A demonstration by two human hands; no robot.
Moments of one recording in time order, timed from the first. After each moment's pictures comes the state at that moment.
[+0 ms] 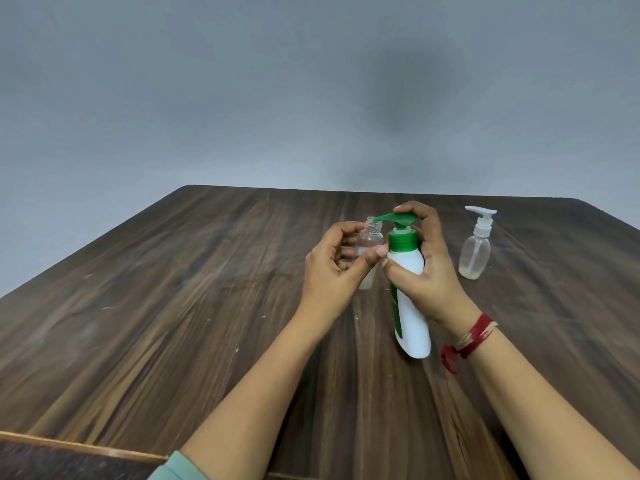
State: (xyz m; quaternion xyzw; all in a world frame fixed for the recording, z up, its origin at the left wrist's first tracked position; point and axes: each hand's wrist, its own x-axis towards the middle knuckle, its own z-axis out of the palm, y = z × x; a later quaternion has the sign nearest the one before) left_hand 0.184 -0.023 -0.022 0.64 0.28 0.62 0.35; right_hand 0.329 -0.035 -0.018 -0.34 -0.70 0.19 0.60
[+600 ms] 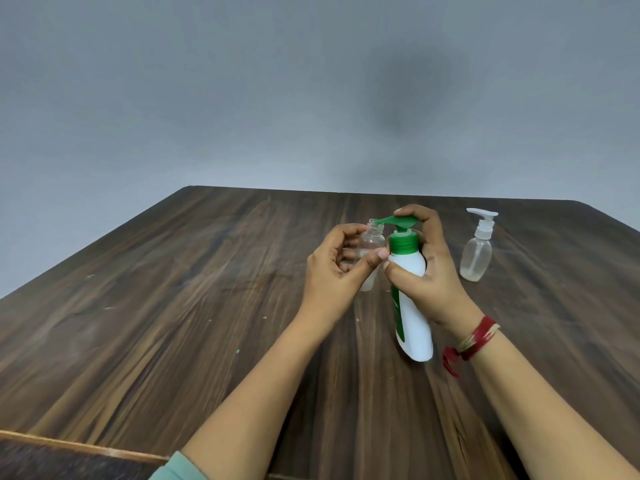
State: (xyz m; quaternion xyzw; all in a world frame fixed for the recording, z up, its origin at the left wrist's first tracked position) left_hand 0.184 -0.021 -0.024 0.64 0.28 0.62 0.36; right_hand 0.328 -0.035 -0.017 -0.32 -0.70 0.22 0.60
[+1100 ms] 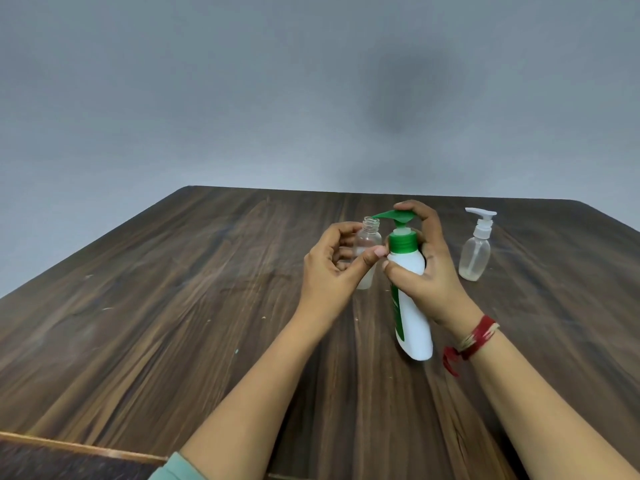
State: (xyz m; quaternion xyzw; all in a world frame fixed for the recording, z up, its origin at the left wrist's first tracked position) left_hand 0.185 -0.019 -0.024 0.63 0.28 0.63 0.36; right_hand 0.329 -0.037 -0.015 -0.32 -0.70 0.22 0.60
